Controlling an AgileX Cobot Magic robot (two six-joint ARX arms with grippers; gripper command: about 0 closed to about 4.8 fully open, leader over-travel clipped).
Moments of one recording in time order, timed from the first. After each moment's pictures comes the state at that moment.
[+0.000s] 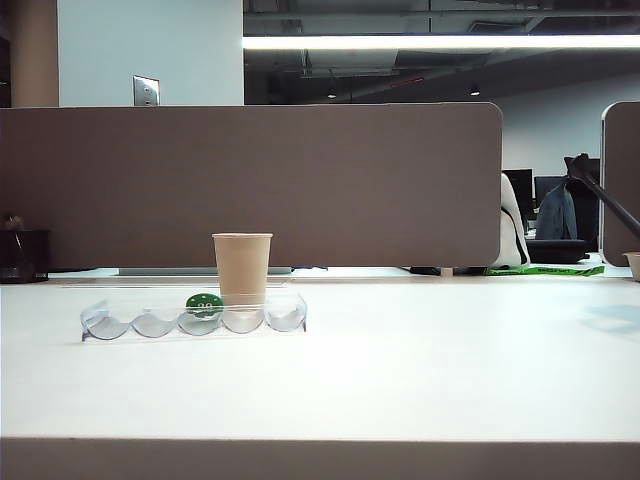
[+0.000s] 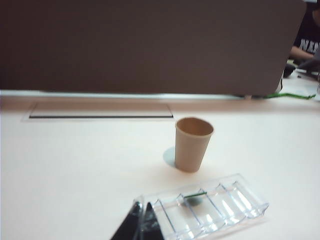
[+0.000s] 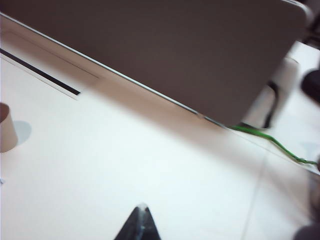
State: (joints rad) left arm -0.12 0.24 0.25 -0.01 0.11 -0.06; right arm -0.12 1.45 1.73 -0.70 -0.49 -0.39
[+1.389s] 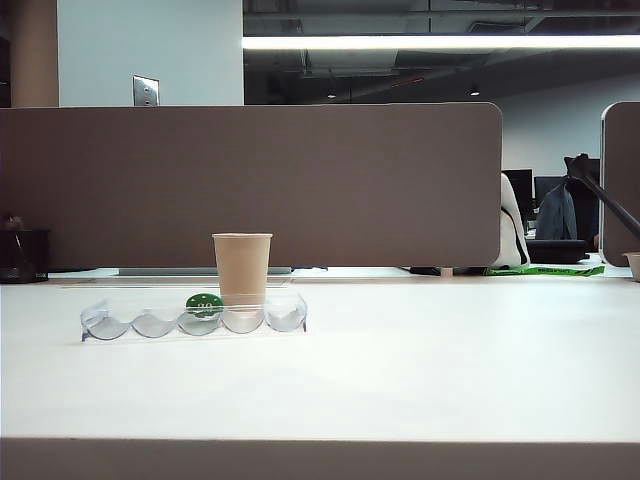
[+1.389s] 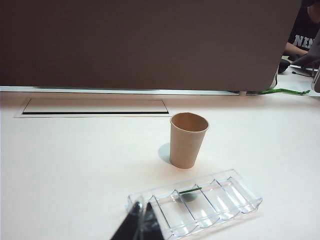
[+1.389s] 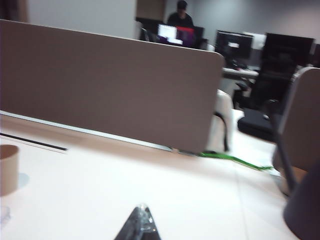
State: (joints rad) left arm -0.12 0.23 0.25 -0.03 0.13 -0.07; right arm -0.07 0.28 0.44 -0.01 -0.27 -0.10
